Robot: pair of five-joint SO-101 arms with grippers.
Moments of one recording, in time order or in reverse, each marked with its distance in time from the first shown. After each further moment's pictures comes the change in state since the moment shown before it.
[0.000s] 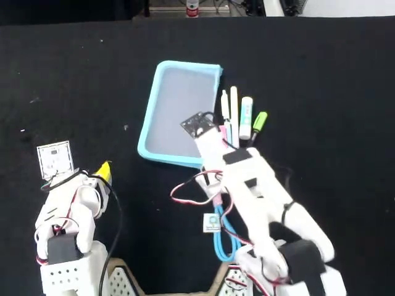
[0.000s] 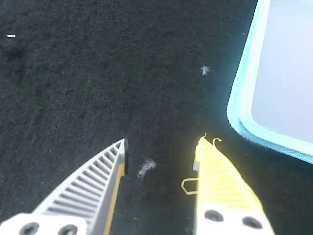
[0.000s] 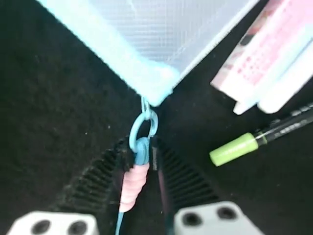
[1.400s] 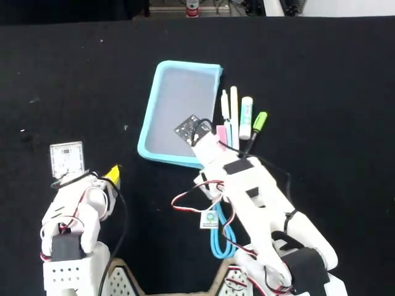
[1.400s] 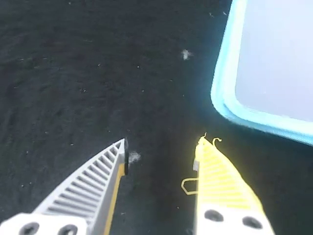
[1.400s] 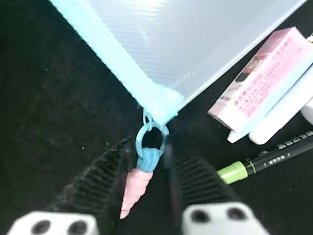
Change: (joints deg) left arm 5.1 0.0 1.8 0.0 -1.6; right arm -0.9 -2.5 6.1 -9.9 6.6
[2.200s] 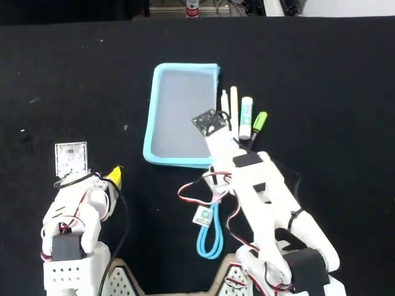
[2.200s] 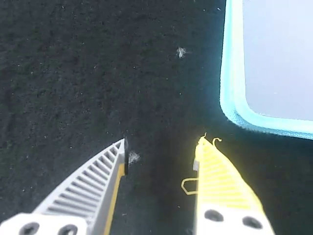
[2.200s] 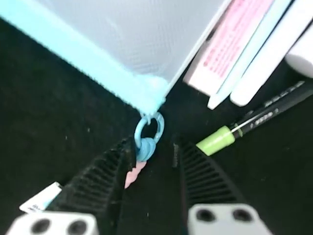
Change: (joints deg) left arm 0.3 0.0 0.0 0.0 -1.1; right arm 4.9 0.0 -1.8 5.3 -6.7
